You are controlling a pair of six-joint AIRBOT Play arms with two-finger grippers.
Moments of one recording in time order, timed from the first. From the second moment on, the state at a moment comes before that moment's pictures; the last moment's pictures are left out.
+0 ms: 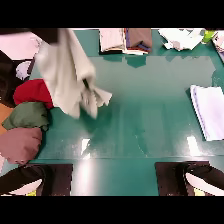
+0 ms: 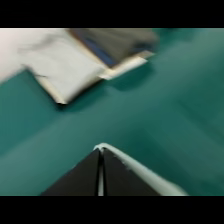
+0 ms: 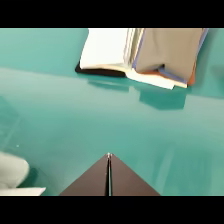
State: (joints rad) left arm -0.57 -1.15 1.82 1.52 -1.10 -1.34; right arm 0.24 -1.12 1.91 -1.49 1.27 1.72
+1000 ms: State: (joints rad) left arm -0.37 -1.48 1.66 1.40 -1.35 -1.47; right arm 0.24 -1.12 1.93 -1.49 1.32 1.72
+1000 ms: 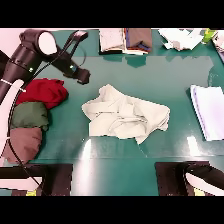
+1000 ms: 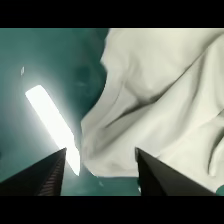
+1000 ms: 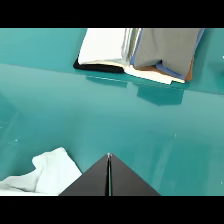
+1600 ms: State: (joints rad) left arm -0.28 -1.63 1.54 1.11 -1.01 -1.38; right arm 0.24 -1.25 1.93 -1.49 1.44 1.72
